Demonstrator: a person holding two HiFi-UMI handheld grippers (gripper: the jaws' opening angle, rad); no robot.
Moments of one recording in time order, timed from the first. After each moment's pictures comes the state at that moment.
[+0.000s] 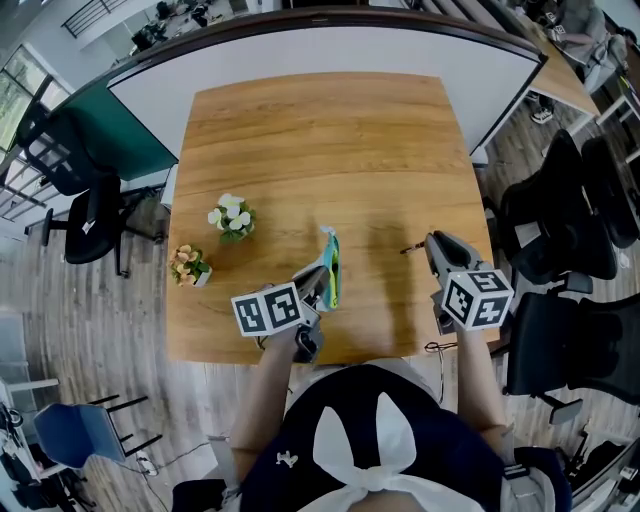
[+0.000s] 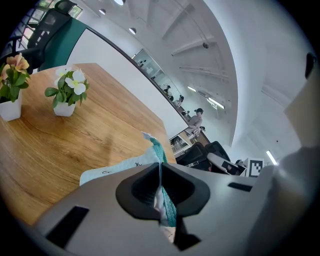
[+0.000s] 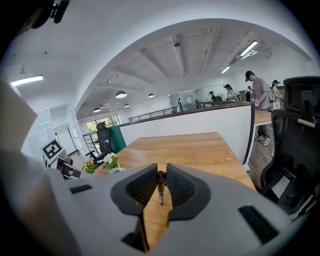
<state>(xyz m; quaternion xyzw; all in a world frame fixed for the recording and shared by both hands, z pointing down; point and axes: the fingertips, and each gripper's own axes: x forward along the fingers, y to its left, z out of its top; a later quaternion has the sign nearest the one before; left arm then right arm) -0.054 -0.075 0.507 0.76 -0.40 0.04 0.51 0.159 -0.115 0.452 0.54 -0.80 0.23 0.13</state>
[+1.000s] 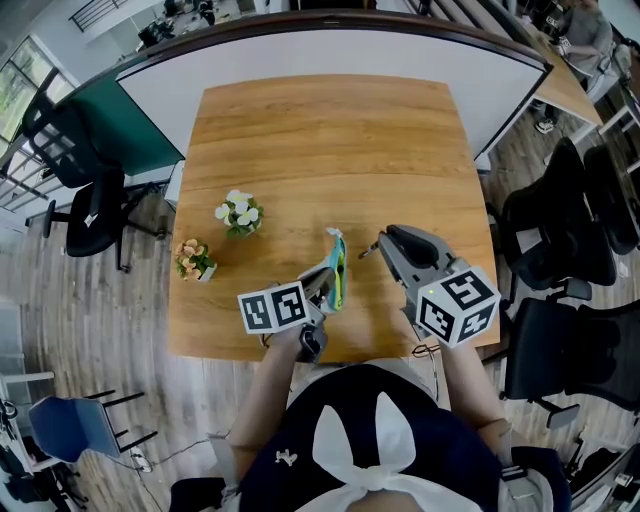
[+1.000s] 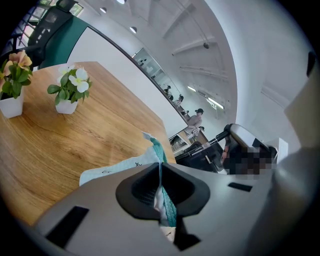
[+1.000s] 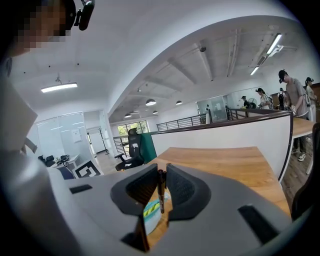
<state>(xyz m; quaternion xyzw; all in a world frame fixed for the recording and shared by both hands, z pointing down) -0.057 -0.068 0.510 0.76 -0.40 0.04 0.51 0.034 -0.098 0.371 0.40 -0.90 0.16 0.10</state>
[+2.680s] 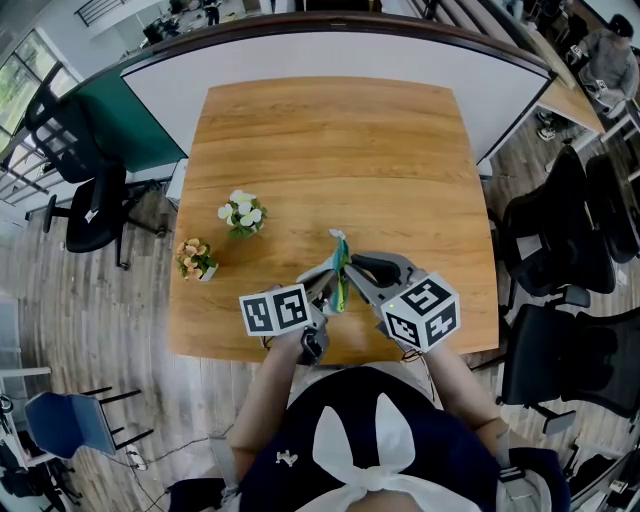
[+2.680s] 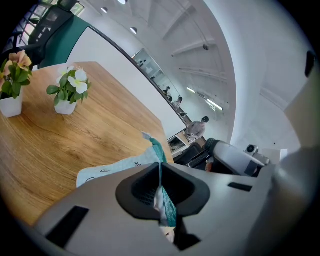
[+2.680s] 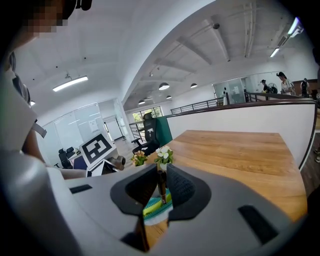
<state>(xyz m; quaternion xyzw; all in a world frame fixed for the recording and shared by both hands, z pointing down) -0.057 -0.068 0.505 0.76 -0.39 0.03 0.51 -0.029 -0.070 0.427 0.30 -0.92 0.19 0.17</state>
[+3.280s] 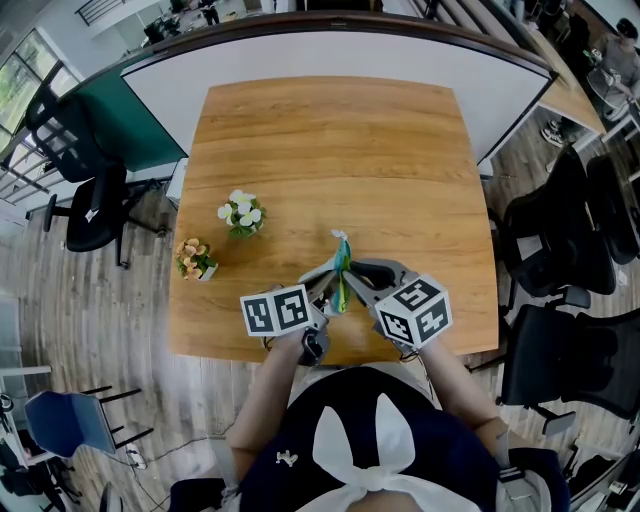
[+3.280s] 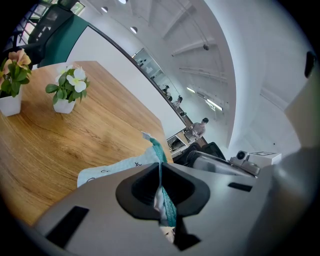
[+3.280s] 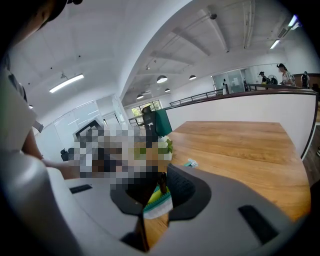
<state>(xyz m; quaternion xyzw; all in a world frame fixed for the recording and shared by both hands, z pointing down) -0.053 -0.069 0.504 0.76 -0.39 0.03 0.51 -0.029 -0.066 0.462 0.29 -0.91 0.23 0.20</state>
